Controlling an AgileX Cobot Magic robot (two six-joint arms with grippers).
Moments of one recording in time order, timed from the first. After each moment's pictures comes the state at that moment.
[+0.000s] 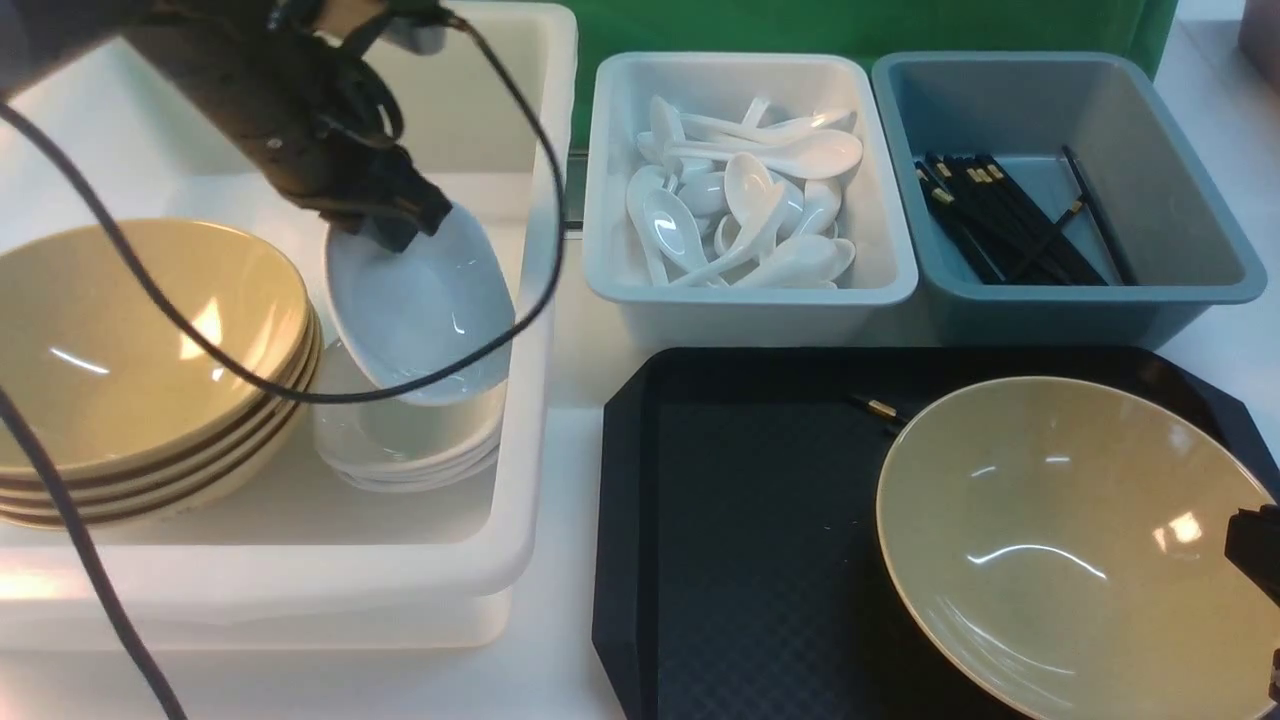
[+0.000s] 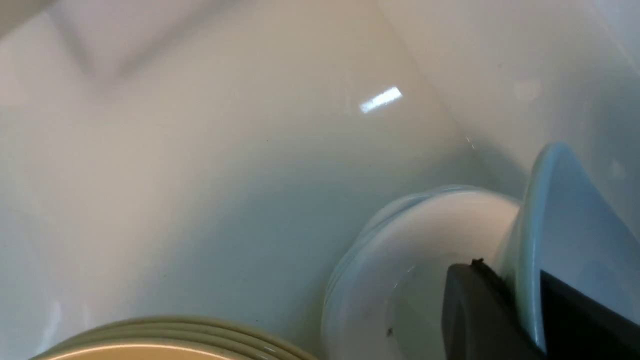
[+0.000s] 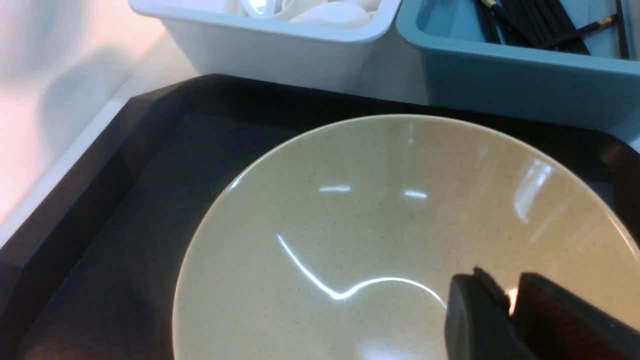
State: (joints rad) right arm 0.17 0.54 -0.32 0.34 0.36 -0.26; left arm -0.16 1.79 -1.56 -0.17 0.98 0.45
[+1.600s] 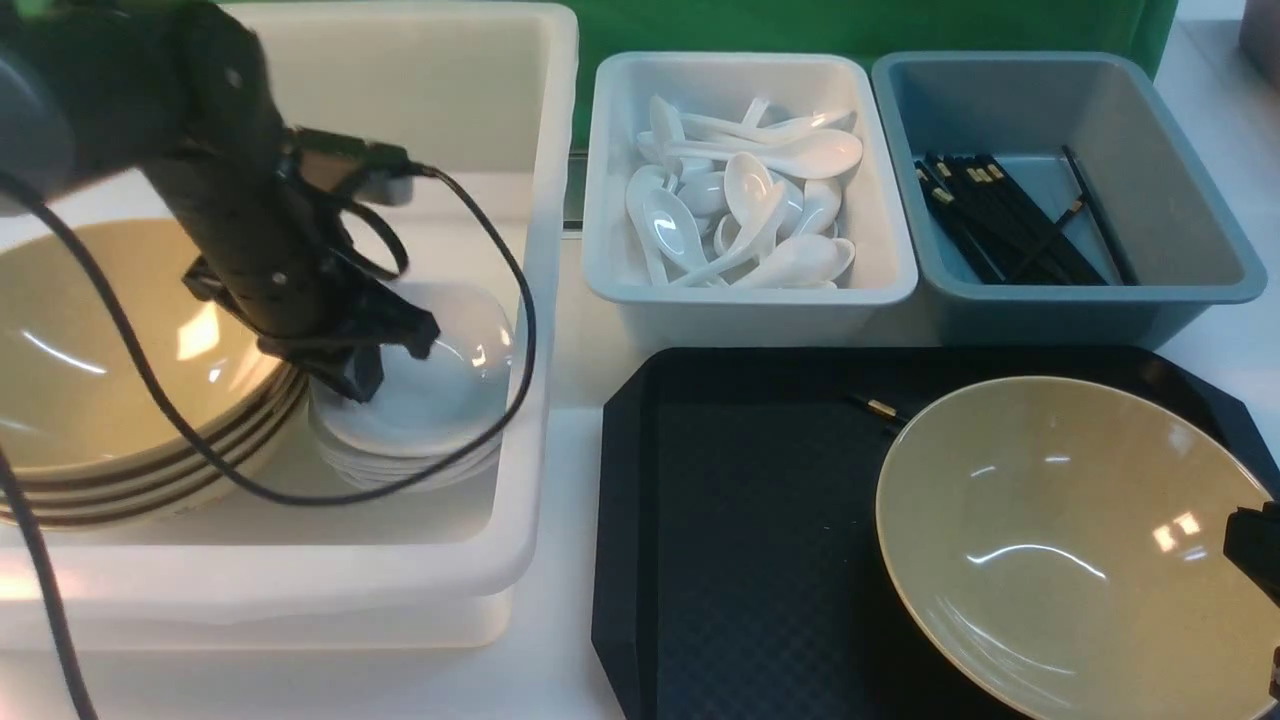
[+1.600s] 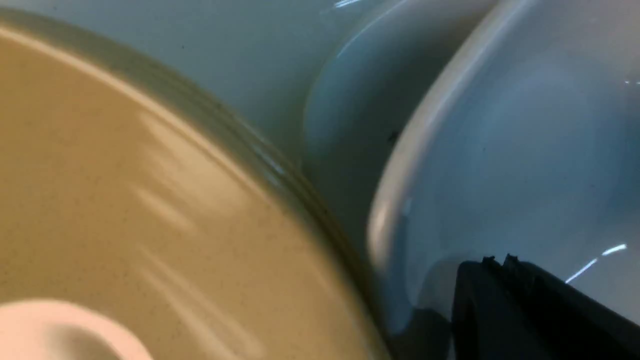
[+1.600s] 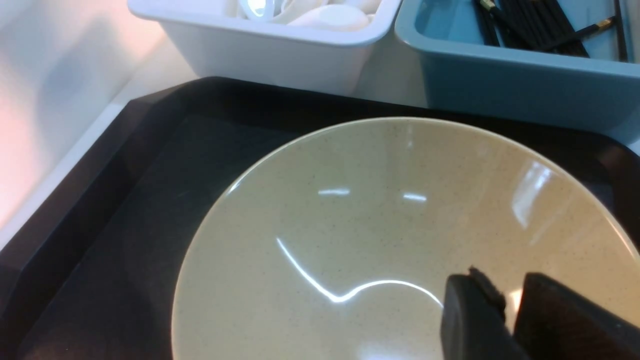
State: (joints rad) right arm 0.17 0.54 -0.32 0.34 0.36 -0.26; left arm -0.20 1.80 -1.37 -0.01 1.02 0.14
